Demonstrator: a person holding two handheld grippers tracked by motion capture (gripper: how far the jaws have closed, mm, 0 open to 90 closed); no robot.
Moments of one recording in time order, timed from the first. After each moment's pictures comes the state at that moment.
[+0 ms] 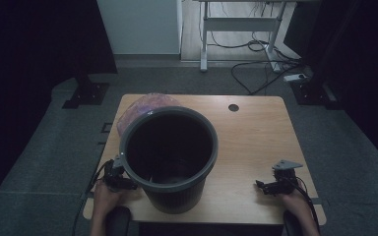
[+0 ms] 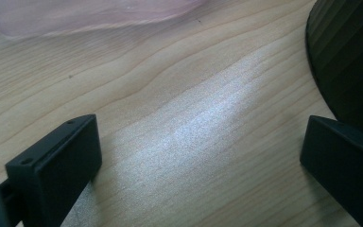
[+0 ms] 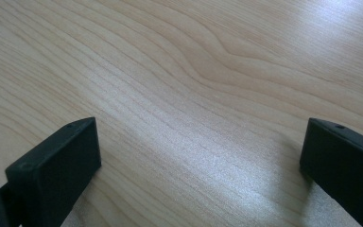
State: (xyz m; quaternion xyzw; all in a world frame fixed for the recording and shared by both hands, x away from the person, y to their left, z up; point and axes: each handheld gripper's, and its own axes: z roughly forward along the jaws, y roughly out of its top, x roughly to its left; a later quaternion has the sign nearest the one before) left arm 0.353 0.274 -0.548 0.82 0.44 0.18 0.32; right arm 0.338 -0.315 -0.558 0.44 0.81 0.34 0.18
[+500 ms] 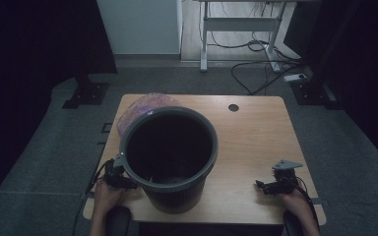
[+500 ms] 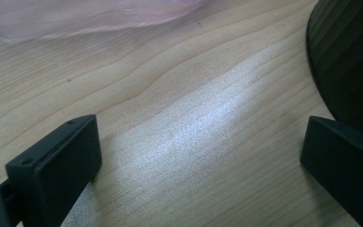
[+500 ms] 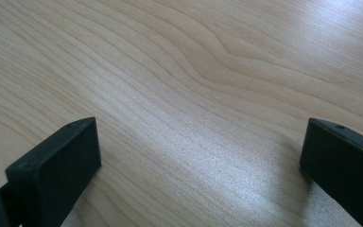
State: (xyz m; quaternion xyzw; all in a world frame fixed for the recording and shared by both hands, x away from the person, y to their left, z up) left arm 0.356 0.273 -0.547 0.82 0.44 0.18 0.32; right arm 0.338 -0.315 -0.558 0.44 0.81 0.34 0.18
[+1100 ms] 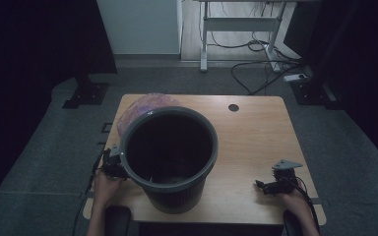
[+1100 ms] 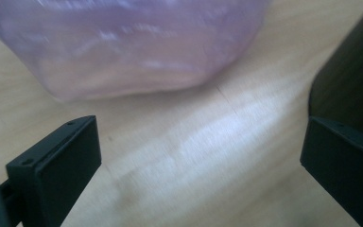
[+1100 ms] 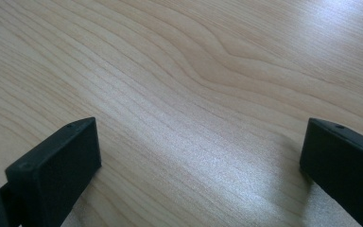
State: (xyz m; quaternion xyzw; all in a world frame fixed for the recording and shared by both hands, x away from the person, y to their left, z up) left arm 0.380 0.275 -0.514 0.80 0.45 0.20 0.35; right arm 0.339 -0.315 -0.558 0.44 0.81 0.34 0.18
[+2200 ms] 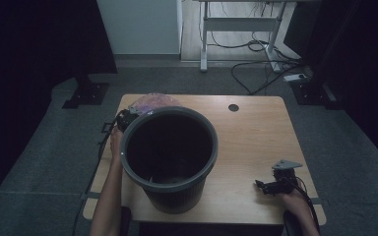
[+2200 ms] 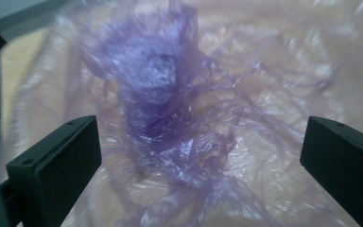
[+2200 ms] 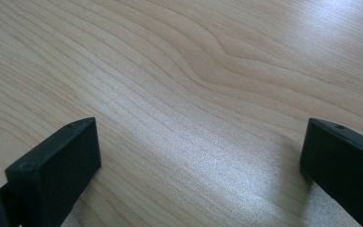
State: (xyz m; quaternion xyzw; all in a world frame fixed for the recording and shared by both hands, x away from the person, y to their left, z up) left arm 0.522 0.234 -0.490 0.81 0.45 0.25 0.29; right arm 0.339 -0.314 -0.558 0.44 0.81 0.34 0.18
